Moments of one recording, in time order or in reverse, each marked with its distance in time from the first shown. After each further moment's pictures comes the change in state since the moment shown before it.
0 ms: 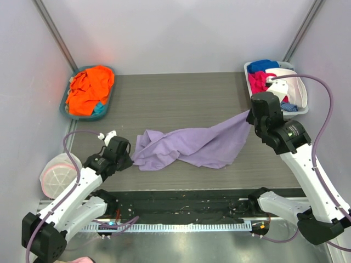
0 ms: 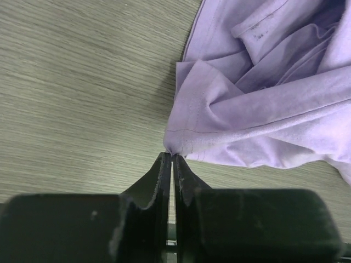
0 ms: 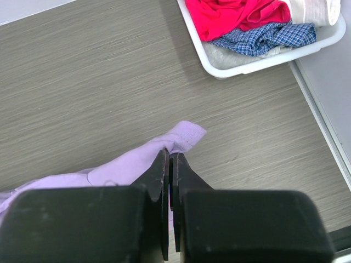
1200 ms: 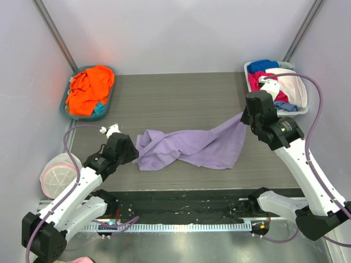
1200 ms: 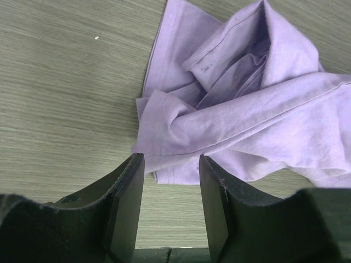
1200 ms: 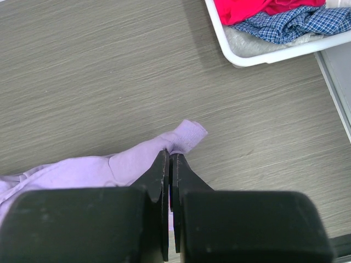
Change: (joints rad) left arm 0.000 0.010 0.009 0.162 0.012 0.082; right arm -0.001 0.041 -0.021 0.016 -0.077 0.015
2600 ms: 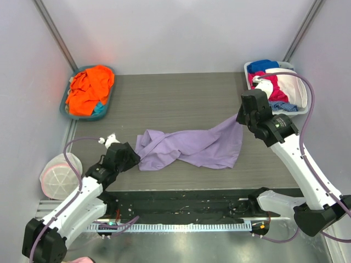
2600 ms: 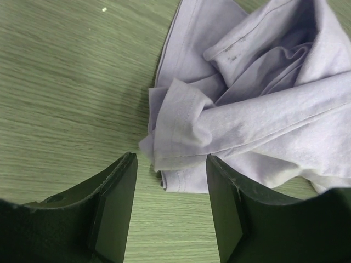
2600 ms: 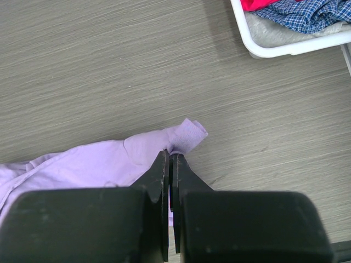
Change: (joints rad) left arm 0.017 -0.090 -0.198 0.143 0.015 -0.088; right arm 0.000 0.045 -0.012 0.016 -0.064 0.010
